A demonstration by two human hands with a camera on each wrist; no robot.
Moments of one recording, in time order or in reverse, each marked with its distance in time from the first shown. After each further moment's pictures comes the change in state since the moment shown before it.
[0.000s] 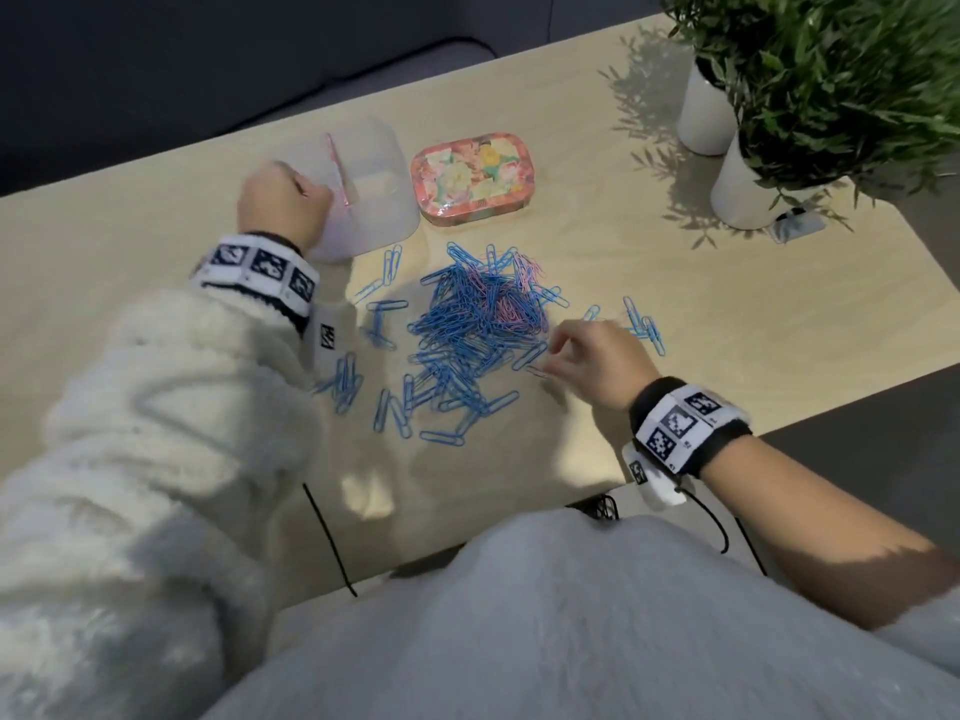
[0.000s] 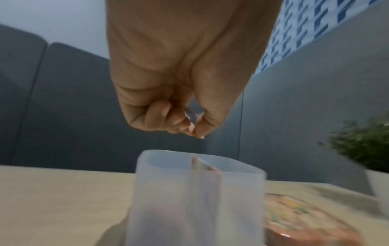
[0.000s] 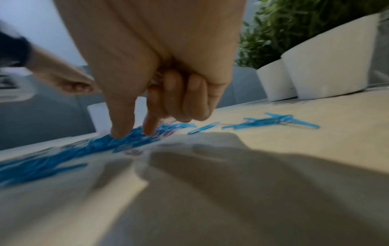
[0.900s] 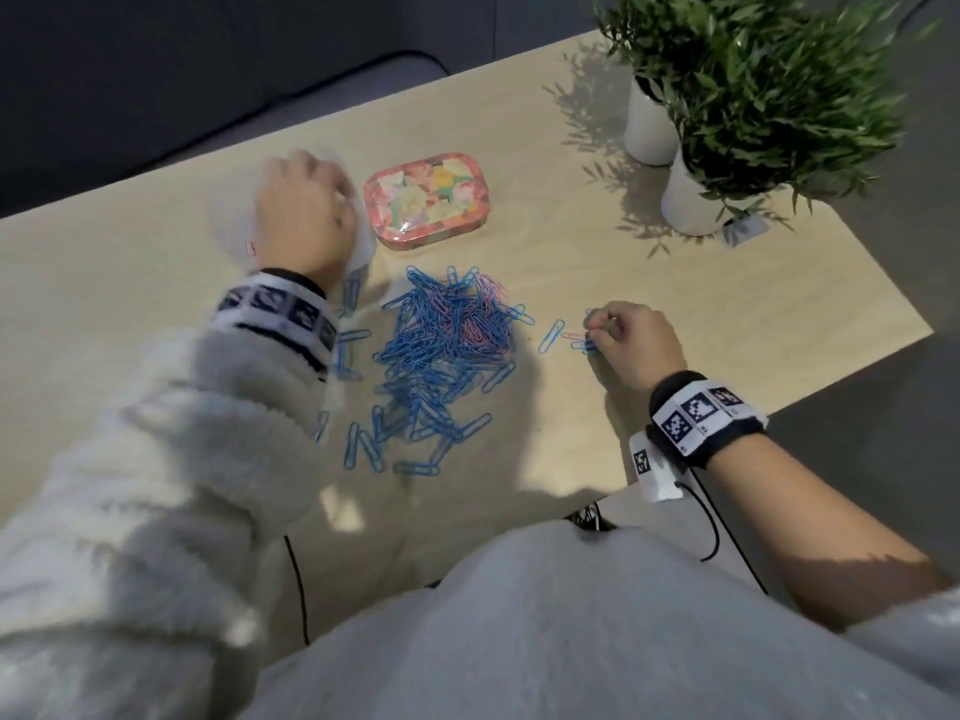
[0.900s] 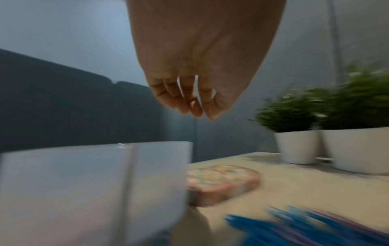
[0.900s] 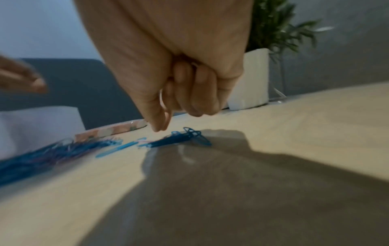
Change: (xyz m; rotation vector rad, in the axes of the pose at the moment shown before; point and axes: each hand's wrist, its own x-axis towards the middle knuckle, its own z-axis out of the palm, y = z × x) left_hand -0.003 0.042 0.030 0.219 0.051 0.502; right_hand 0.011 0.056 -0.028 0.179 0.257 0.268
